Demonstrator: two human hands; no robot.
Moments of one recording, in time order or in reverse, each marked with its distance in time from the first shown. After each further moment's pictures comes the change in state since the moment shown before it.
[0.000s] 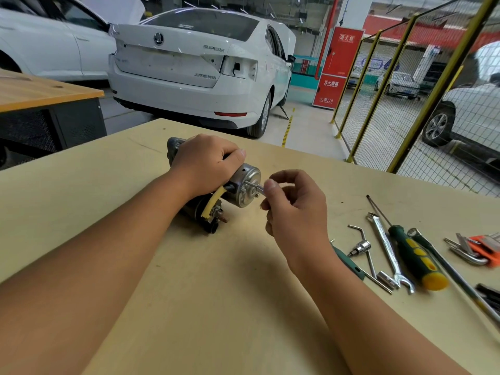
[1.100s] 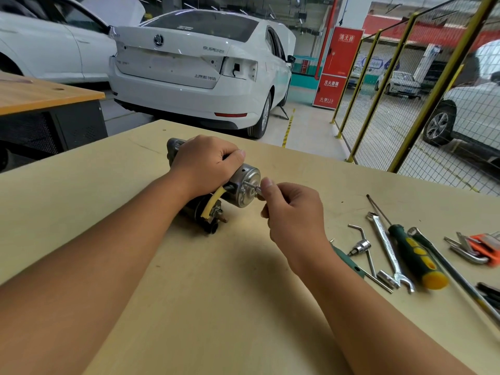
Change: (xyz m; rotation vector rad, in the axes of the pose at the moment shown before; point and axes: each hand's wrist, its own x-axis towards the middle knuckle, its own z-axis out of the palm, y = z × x) left_hand -0.001 0.001 0.000 -0.020 0.004 -0.008; right_hand 0.002 -0.003 0.000 -0.186 -0.029 0.104
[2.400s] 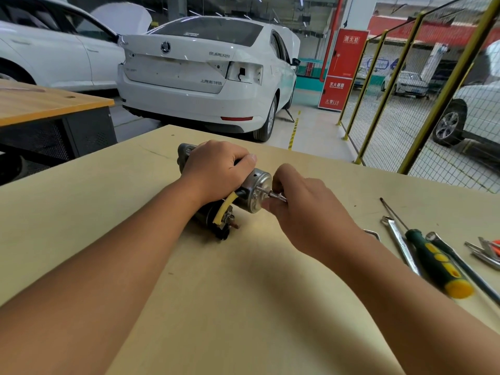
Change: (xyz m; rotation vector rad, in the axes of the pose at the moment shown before) left_hand 0.000 0.003 -0.001 0.008 0.000 0.007; right_hand 0.013 -0.022 -0.018 -0.822 -0.266 -0.424
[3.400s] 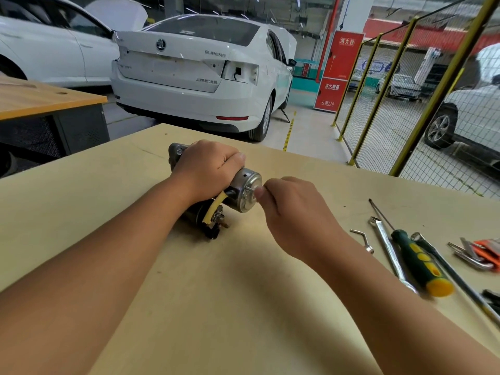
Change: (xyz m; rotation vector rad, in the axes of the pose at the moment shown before) left_hand 0.000 0.001 -0.003 -0.005 -0.035 -0.006; right_hand -0.003 0.001 0.003 -0.004 0.076 -0.050
